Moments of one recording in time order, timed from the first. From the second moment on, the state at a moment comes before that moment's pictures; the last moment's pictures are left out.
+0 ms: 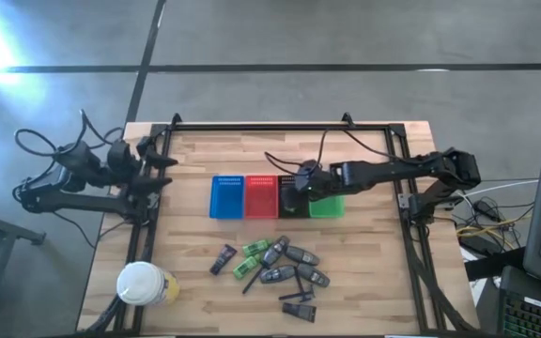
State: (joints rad) left arm 0.00 0.40 0.78 -0.29 0.00 -0.31; right arm -0.02 1.59 1.17 -0.54 0.19 1.14
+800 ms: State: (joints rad) left arm -0.01 0.68 0.78 -0.56 -0.01 -0.68; right arm 0.01 1.48 1.17 -0.68 0.14 1.08
